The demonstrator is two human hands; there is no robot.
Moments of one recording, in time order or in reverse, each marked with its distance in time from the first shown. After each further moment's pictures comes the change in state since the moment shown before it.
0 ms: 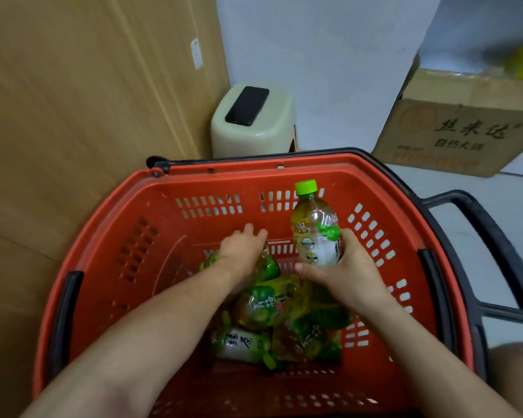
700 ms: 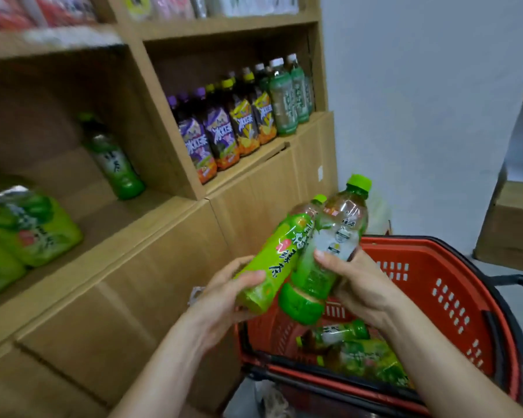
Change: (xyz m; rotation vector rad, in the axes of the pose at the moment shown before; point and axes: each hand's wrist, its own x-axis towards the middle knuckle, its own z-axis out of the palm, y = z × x) left_hand -0.360 -0.054 -0.171 -1.774 0.418 -0.261; right_hand -0.144 -0.168 0.023 0.912 -0.749 -0.317
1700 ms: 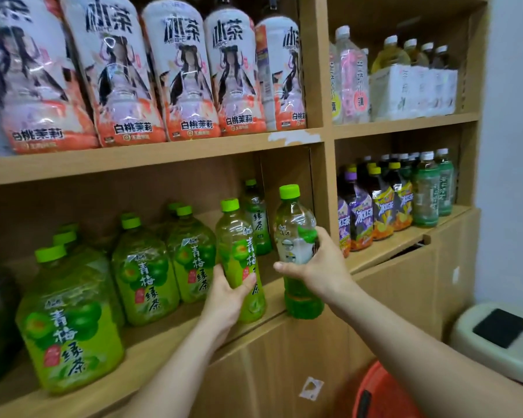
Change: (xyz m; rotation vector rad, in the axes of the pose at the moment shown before) left_hand -0.001 0.080 -0.208 0.127 0.758 0.483; right_hand 0.172 0.019 0.248 -0.838 -0.066 -0.419
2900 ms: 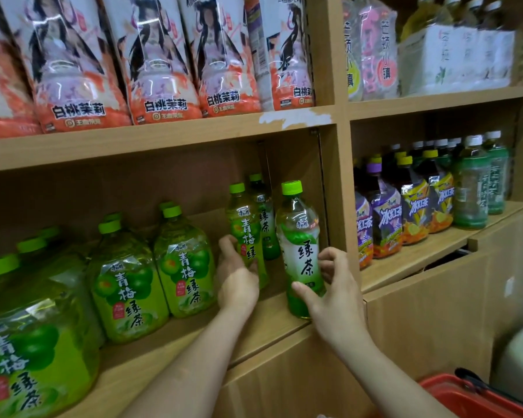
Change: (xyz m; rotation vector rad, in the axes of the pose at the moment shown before) left_hand 0.086 -0.020 0.051 0.705 0.429 0.111; right_hand 0.013 0.069 0.016 -0.147 0.135 -0.122
